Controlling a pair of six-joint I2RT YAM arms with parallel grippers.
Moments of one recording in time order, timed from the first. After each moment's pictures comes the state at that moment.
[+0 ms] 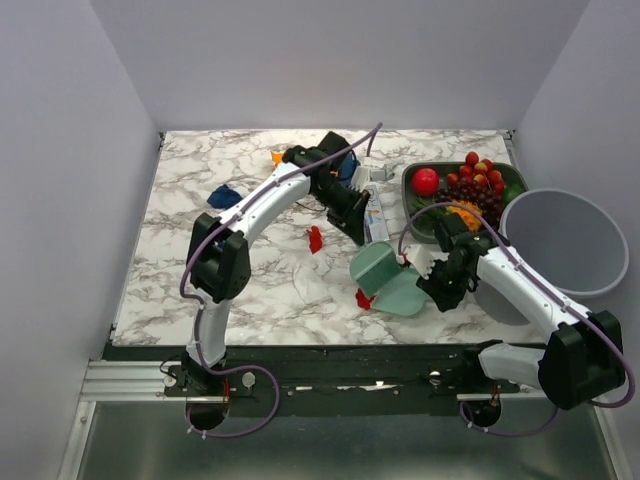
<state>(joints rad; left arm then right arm) -0.62 2.07 1.94 -1.08 0.83 0.08 0.35 1.22 0.83 -1.07 -0.16 -0.71</state>
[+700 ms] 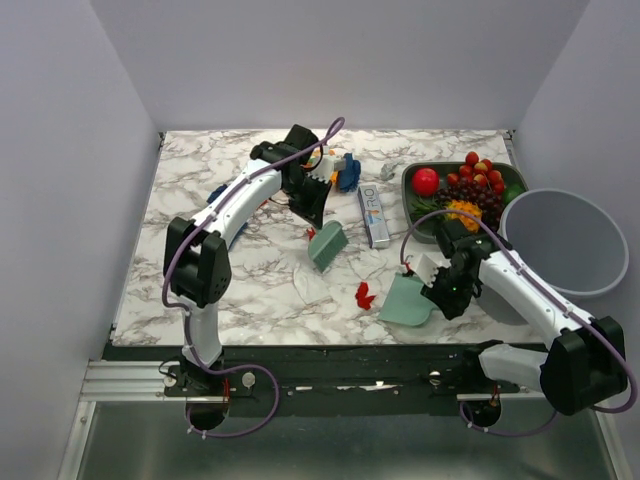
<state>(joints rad) -0.49 1.92 1.81 -1.06 0.45 0.06 0.35 1.18 0.80 -1.14 -0.14 -0.75</state>
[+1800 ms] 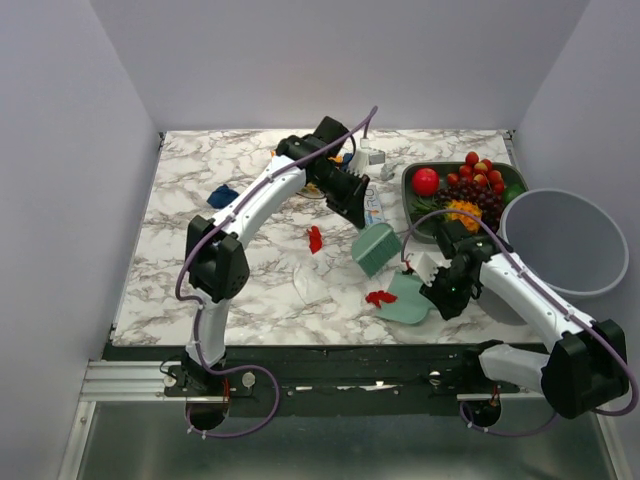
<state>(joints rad) -0.62 2.06 2.04 -1.06 0.77 0.04 0.35 1.19 0.81 -1.11 -0.16 -0.70</state>
